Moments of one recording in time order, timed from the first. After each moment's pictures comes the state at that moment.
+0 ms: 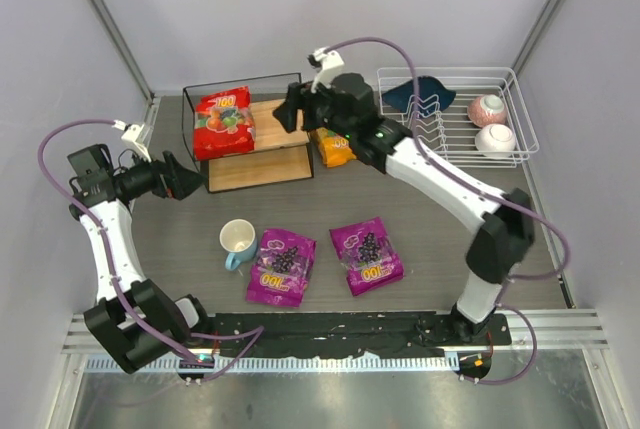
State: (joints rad) left arm 0.53 1.17 1.03 -0.67 1.13 0.31; right arm 0.74 1.84 1.75 -0.06 -0.07 0.32
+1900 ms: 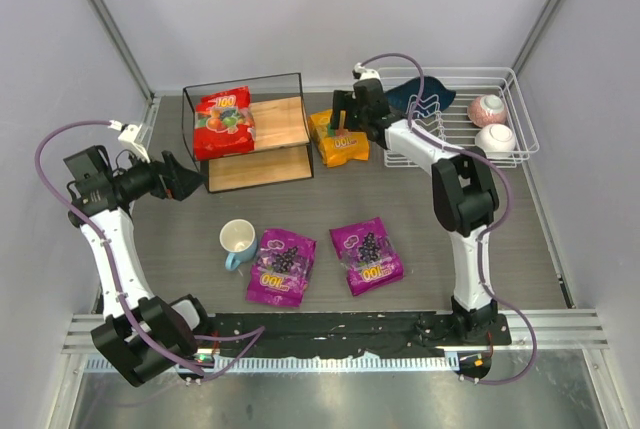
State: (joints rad) left arm 0.54 1.09 1.03 -0.66 1.09 0.26; right arm 0.44 2.10 1.66 -0.09 0.08 0.34
